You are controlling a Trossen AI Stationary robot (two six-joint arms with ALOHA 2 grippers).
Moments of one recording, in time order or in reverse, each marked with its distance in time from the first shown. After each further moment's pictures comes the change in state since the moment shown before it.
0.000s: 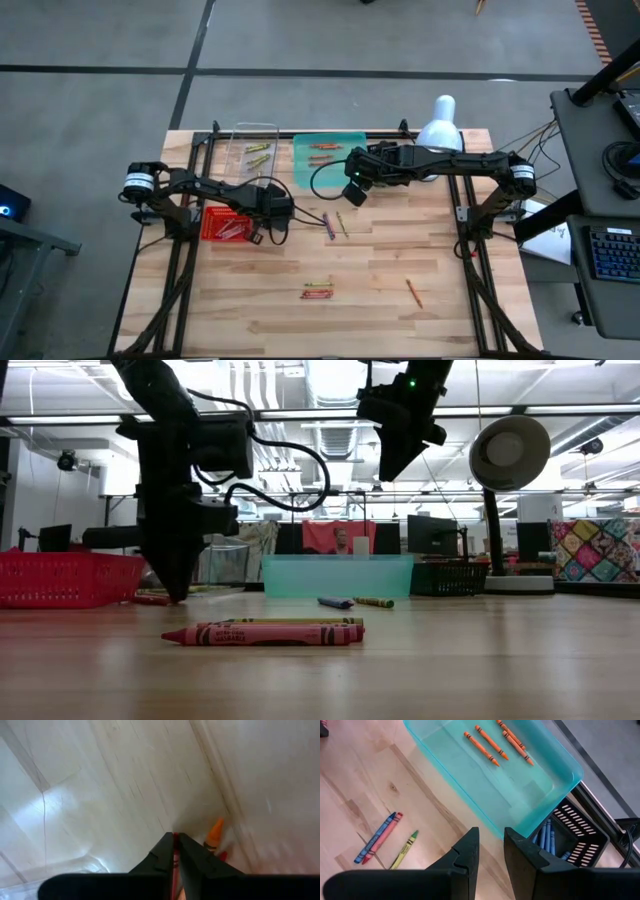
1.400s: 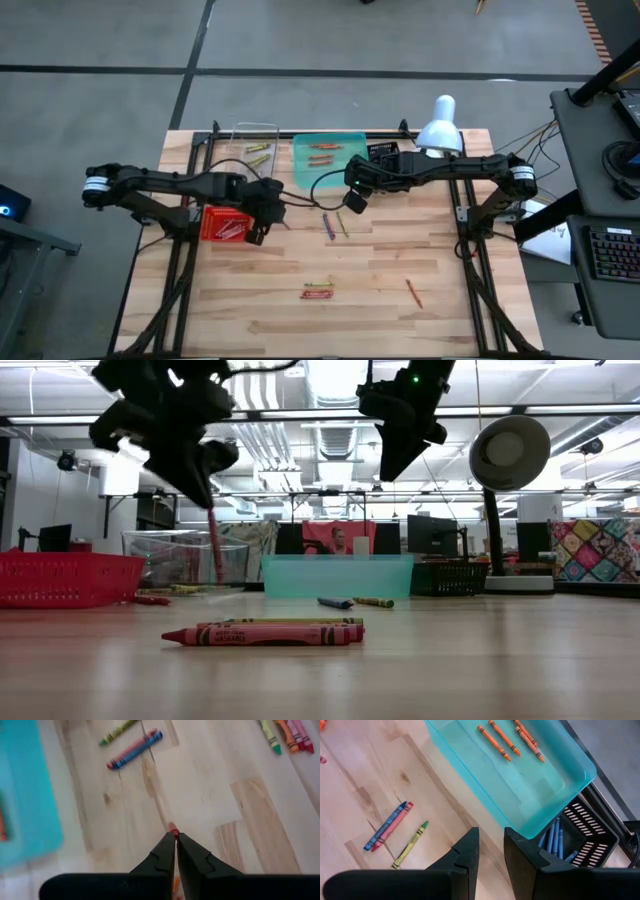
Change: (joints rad) left arm -0.010 -0.354 0.025 0.064 0.266 -0.159; right arm 0.048 0.000 -0.016 0.000 0.000 0.001
